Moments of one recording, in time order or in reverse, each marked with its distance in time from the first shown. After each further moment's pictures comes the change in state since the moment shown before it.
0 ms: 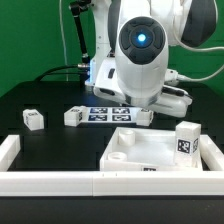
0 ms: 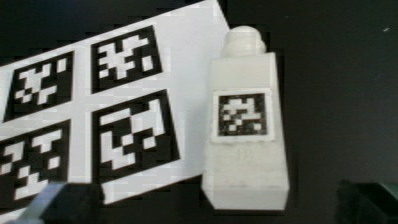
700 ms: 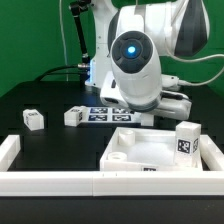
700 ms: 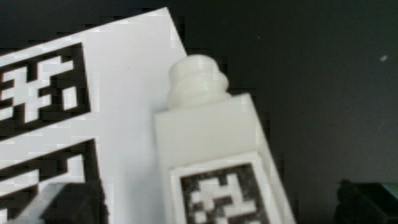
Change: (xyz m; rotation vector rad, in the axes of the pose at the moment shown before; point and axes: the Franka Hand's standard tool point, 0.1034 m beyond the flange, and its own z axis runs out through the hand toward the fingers) arm -0.008 -0.011 0.047 0.109 -0.005 -0.027
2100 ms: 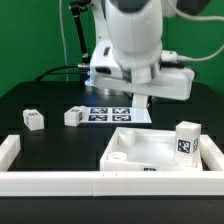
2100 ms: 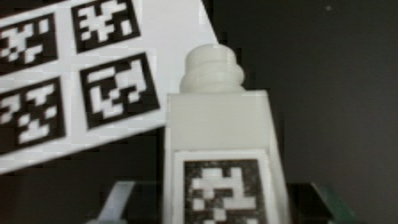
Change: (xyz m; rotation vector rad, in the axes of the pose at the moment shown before) arm 0.002 0.005 -0.105 -0.010 0.174 -0.042
